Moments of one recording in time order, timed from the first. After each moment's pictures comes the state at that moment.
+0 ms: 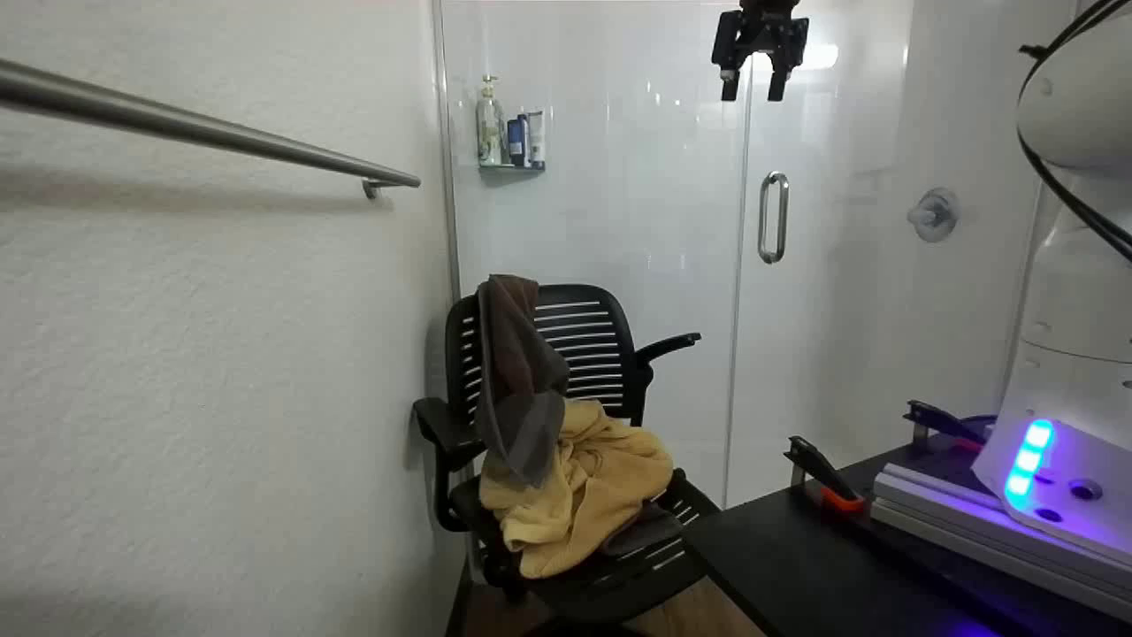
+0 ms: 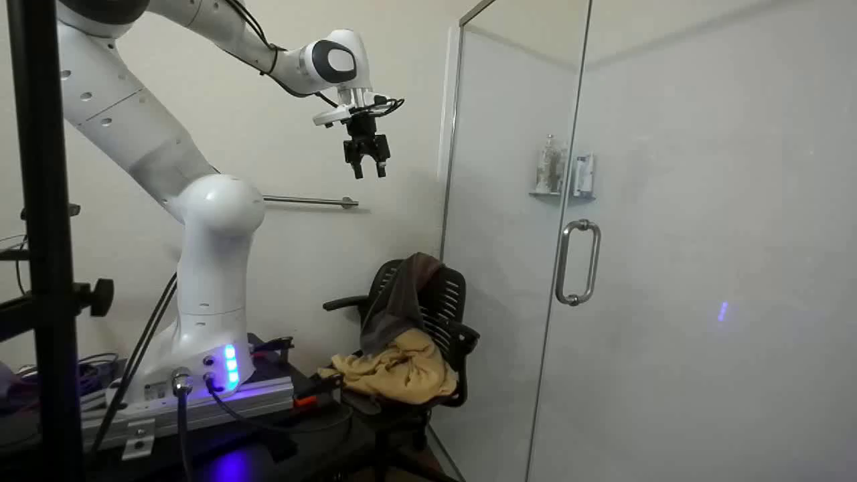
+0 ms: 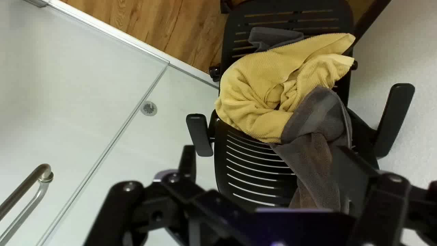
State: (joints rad) arm 0.03 -0.76 0.10 -2.45 -0.04 1.94 0.03
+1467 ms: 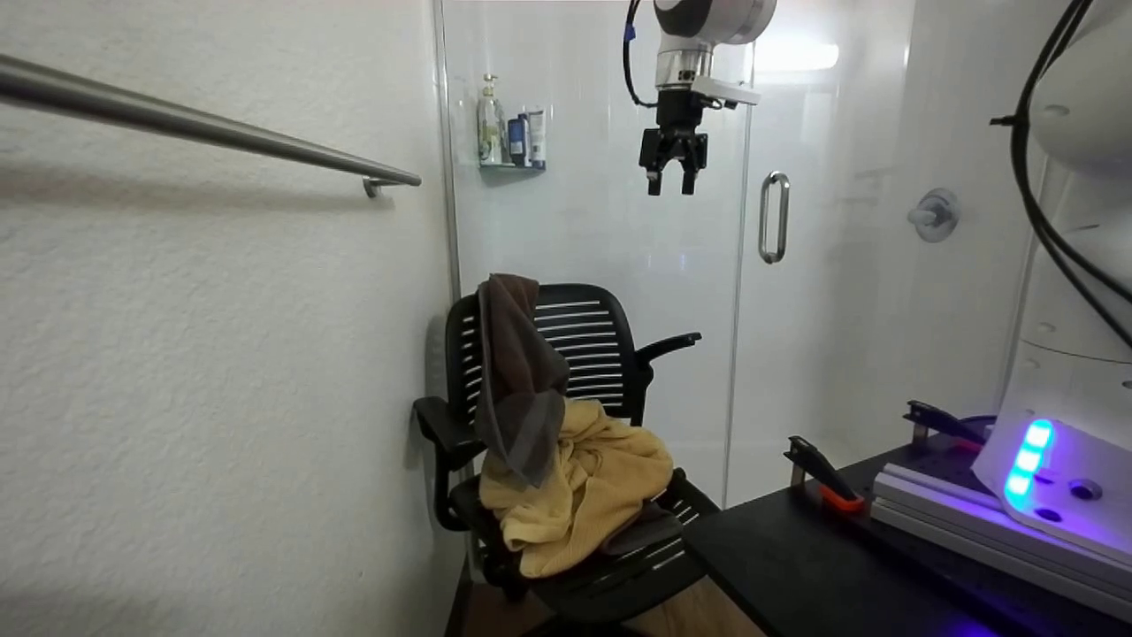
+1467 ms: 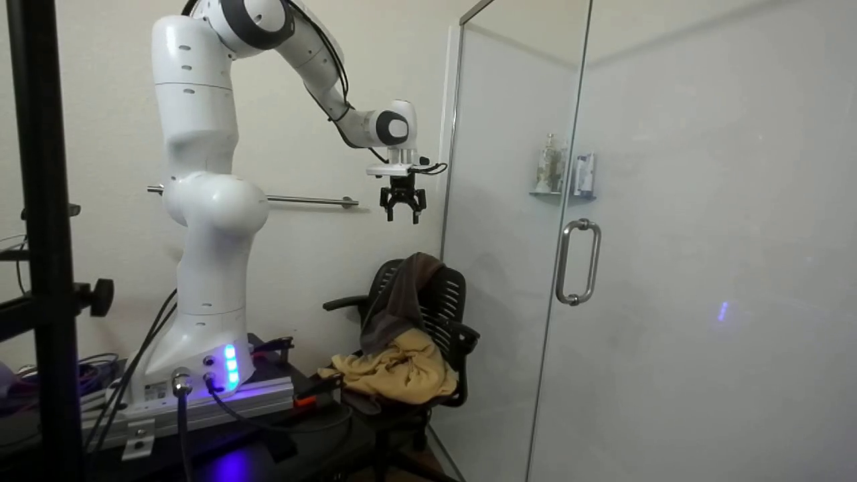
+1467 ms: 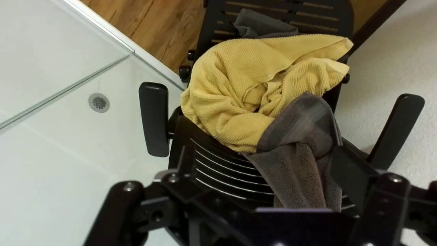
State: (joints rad) arm 0.11 -0.14 0.02 -2.21 -0.01 2.20 -0.16
